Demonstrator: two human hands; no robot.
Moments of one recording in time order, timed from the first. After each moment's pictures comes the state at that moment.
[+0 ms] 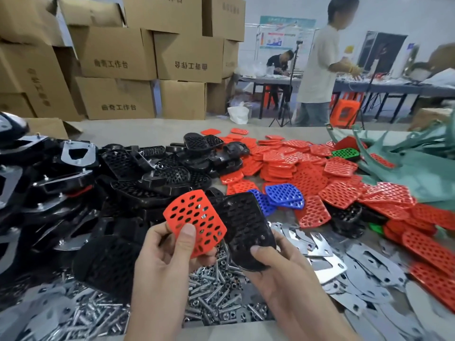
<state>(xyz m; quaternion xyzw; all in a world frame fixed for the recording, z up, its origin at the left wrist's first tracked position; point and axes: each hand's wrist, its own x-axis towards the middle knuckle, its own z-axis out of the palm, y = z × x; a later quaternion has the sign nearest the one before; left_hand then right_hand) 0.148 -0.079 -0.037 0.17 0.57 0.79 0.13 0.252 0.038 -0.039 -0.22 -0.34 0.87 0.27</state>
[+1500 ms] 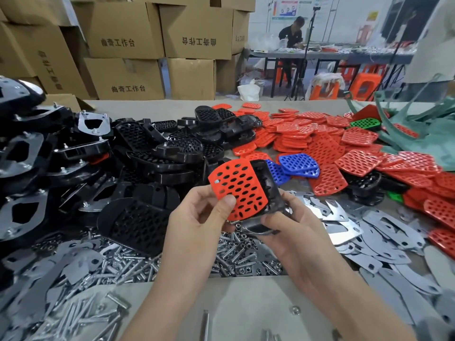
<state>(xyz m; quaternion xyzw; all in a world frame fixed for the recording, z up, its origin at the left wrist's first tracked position) 0.152 -0.079 -0.040 0.29 0.64 0.70 0.13 0.252 0.037 -0.043 -0.18 -0.44 0.84 0.27</state>
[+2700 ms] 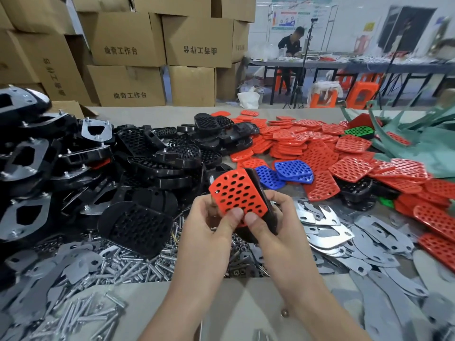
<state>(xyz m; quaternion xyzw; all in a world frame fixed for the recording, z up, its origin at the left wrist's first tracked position) 0.172 -0.068 -0.037 0.24 0.70 0.67 0.11 0.250 0.019 -0.050 -0.21 -0.65 0.64 0.35</state>
